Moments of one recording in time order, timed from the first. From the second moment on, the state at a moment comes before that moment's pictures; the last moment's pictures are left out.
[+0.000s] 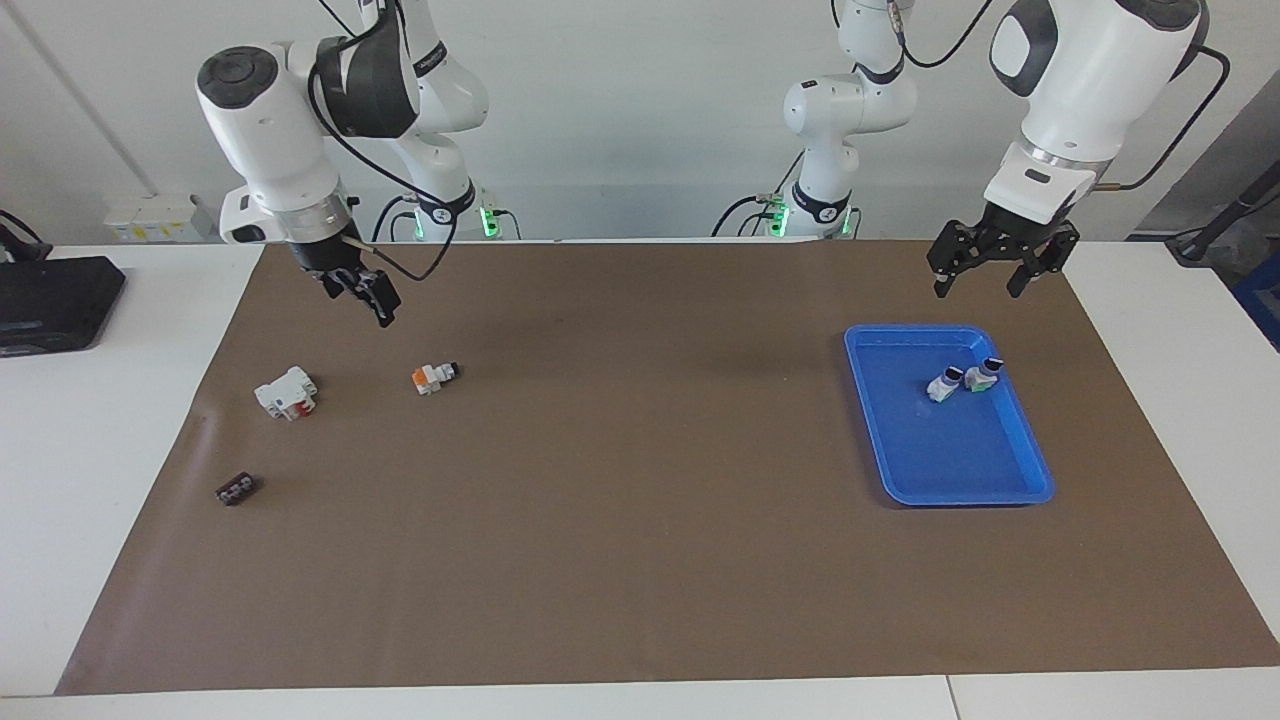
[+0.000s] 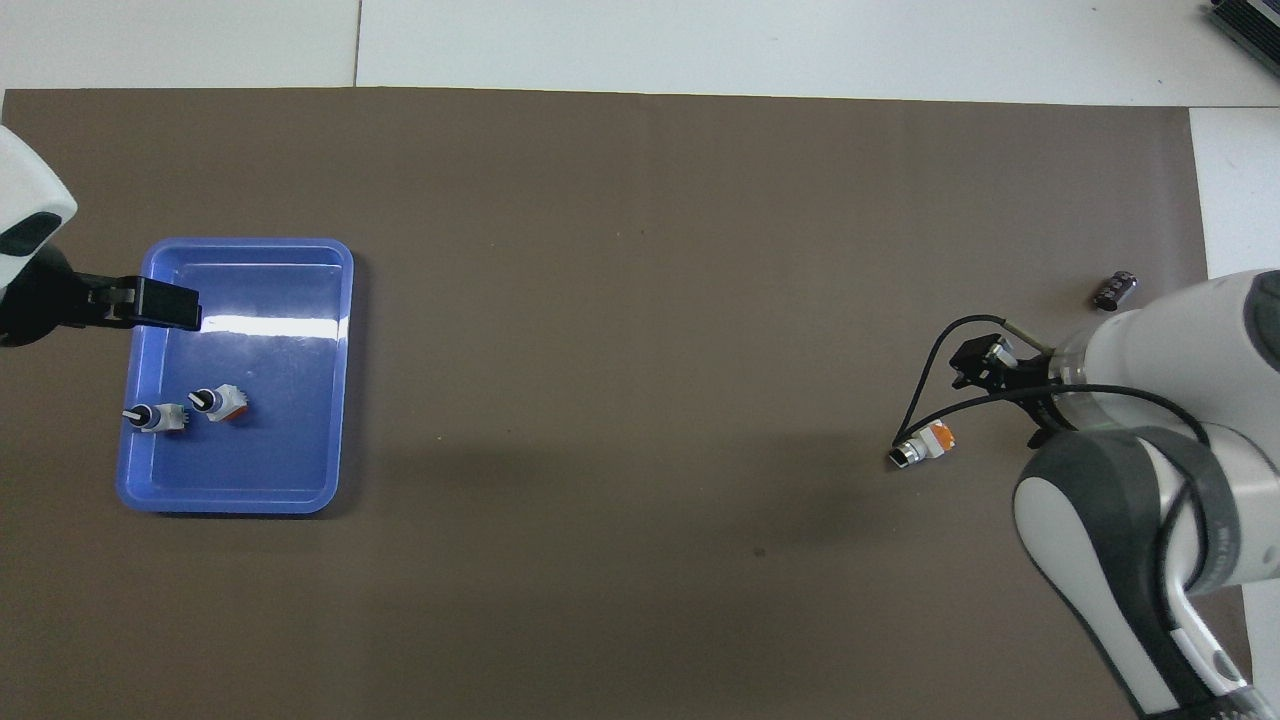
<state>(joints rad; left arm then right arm) 0.06 -0.06 -0.14 -1.72 0.00 1.73 0.01 0.11 -0.11 -0.01 -2.15 -0.03 1.99 0.85</state>
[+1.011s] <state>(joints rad) 0.06 -0.06 -0.14 -1.72 0.00 1.73 0.01 0.07 -0.03 -0.02 -2.46 0.02 2.41 0.95</state>
